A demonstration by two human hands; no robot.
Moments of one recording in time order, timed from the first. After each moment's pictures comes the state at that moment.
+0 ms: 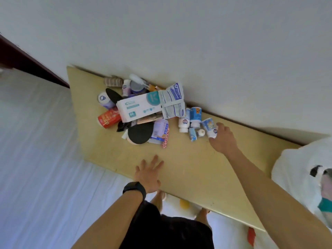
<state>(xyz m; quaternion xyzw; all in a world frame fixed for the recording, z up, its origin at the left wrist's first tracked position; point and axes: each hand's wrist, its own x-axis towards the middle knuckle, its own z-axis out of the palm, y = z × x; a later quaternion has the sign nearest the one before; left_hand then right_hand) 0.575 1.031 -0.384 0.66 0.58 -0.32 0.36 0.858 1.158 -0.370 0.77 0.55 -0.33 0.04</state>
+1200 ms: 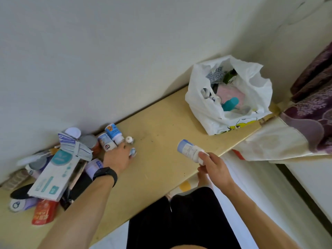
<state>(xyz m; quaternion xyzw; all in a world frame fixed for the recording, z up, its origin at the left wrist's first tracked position) 0.697 1.166 -0.345 0.90 0.33 -0.28 0.06 0.881 0.898 -0.260 0.82 0.01 -0.42 -0.39</state>
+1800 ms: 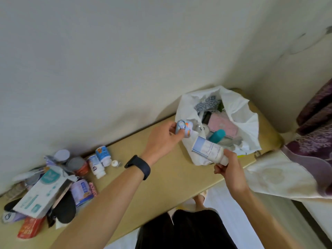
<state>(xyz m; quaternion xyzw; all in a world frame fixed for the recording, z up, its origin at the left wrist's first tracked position) 0.952 1.088 -0.216 0.81 0.40 0.04 0.44 1.042 0.883 -0.229 0.71 -0.02 -0.38 -0.59</state>
